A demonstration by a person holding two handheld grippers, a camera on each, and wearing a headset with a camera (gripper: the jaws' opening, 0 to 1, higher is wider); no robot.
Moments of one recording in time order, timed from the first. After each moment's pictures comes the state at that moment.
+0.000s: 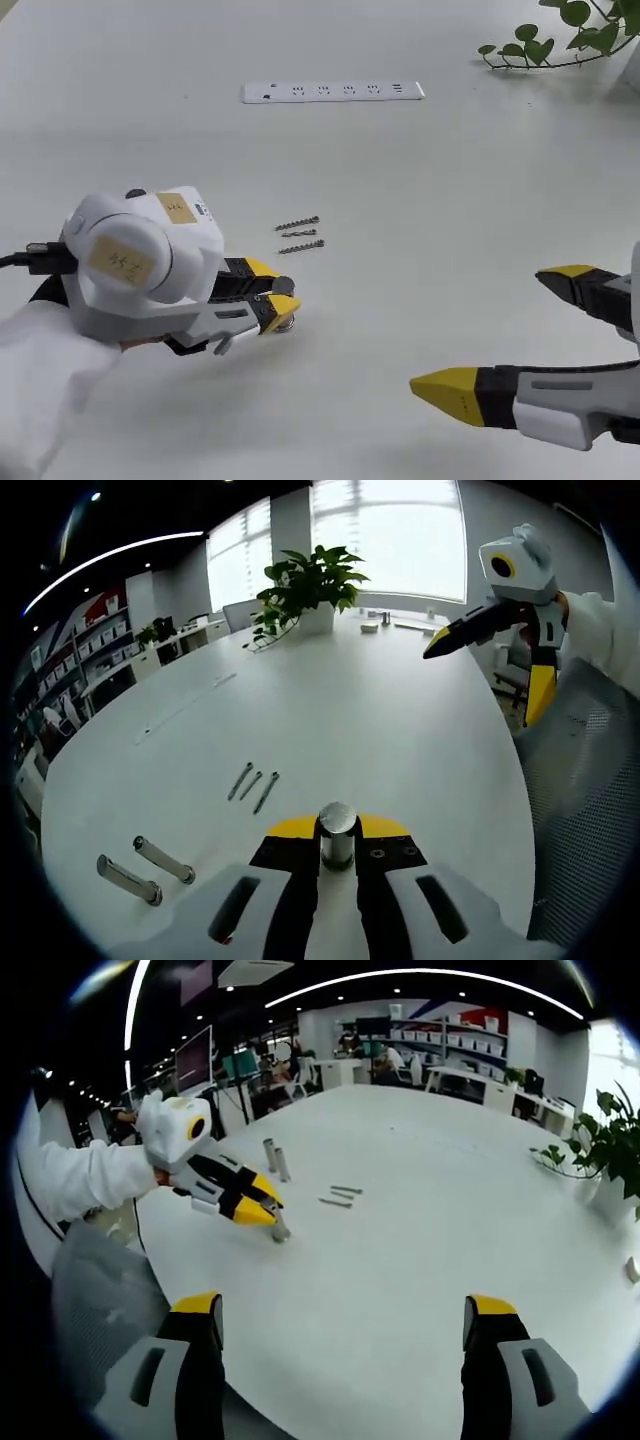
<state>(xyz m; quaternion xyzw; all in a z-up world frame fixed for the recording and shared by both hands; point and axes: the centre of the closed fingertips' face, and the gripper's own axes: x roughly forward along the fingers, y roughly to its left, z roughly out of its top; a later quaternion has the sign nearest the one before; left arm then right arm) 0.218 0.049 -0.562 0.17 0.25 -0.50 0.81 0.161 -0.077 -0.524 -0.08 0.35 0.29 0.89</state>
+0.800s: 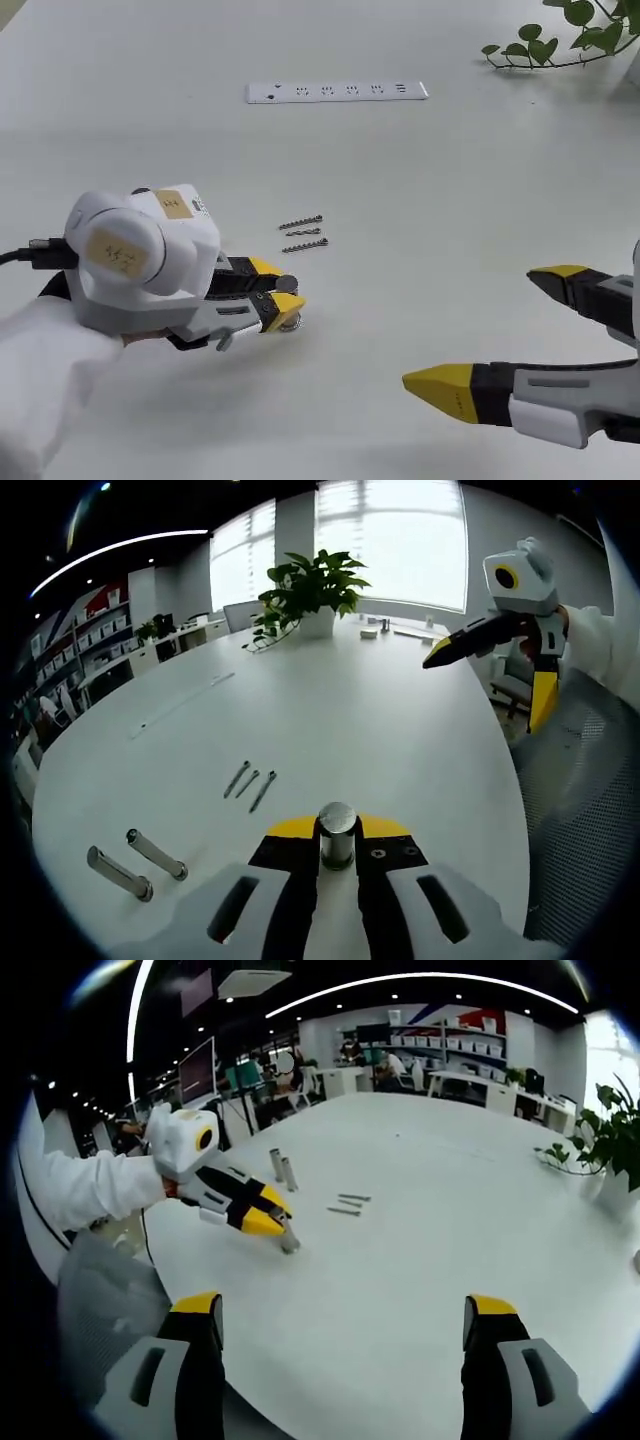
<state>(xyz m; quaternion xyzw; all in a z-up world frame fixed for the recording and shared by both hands) 0.218 0.050 -0.562 0.14 0.25 -0.51 0.81 0.160 -0.069 -0.523 -0.06 0.34 0.30 0.89</state>
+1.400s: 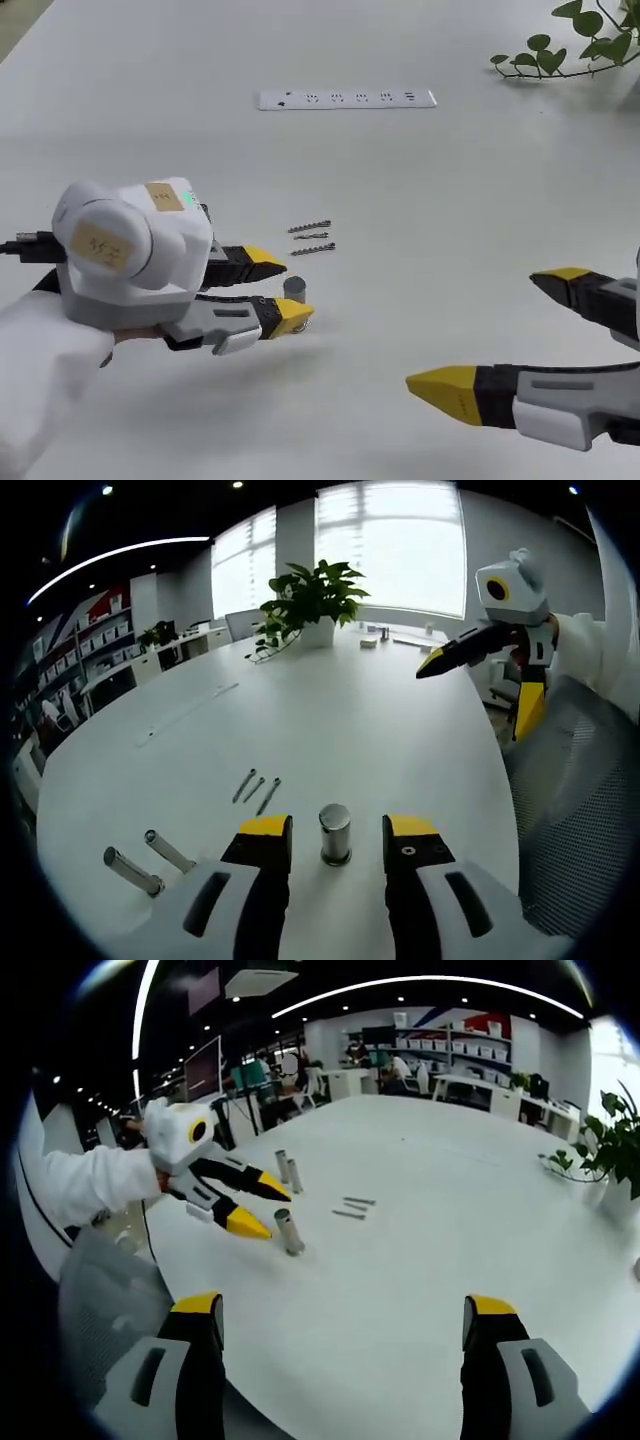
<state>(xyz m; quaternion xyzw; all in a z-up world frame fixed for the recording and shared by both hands) 0.210 0.063 -0.542 0.14 0.23 -0.51 0.82 0.160 -0.064 -0.519 -0.06 0.33 0.31 0.89</state>
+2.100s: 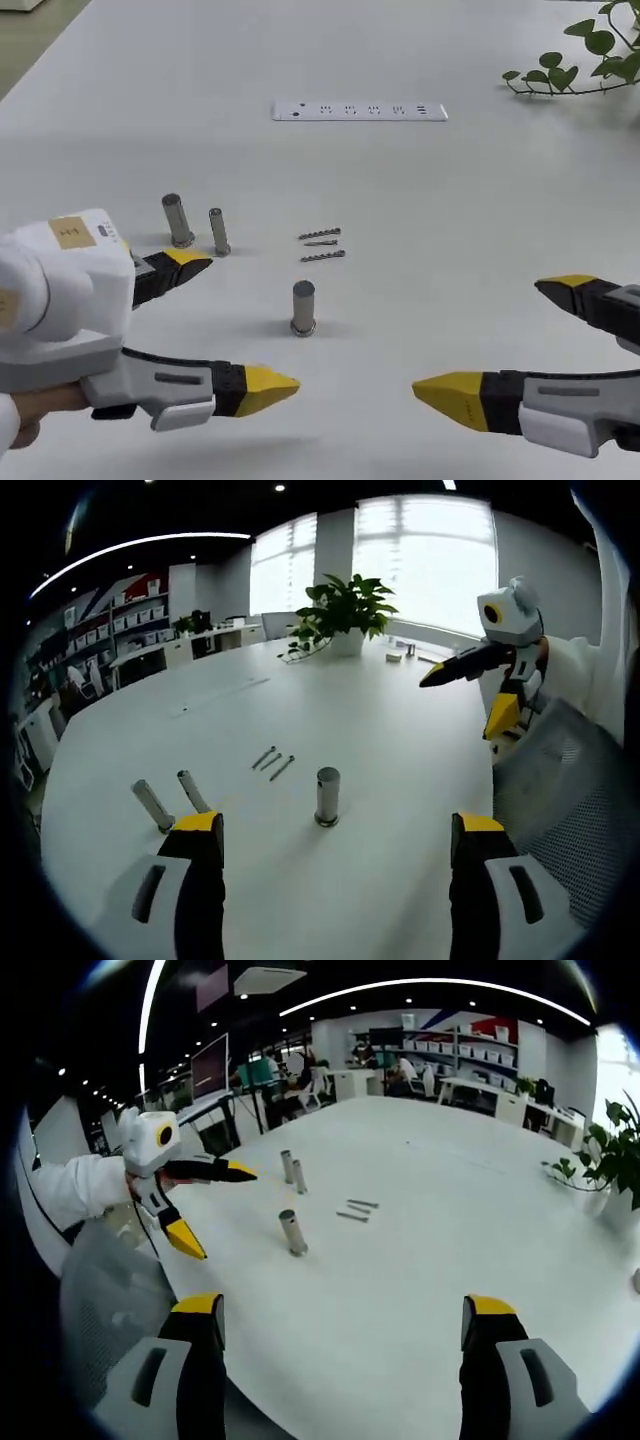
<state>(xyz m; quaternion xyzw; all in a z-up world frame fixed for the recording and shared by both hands) 0.173 0.101 -0.530 0.07 0.24 -0.44 0.86 0.158 -0.063 -0.514 -0.08 0.32 0.32 0.89</state>
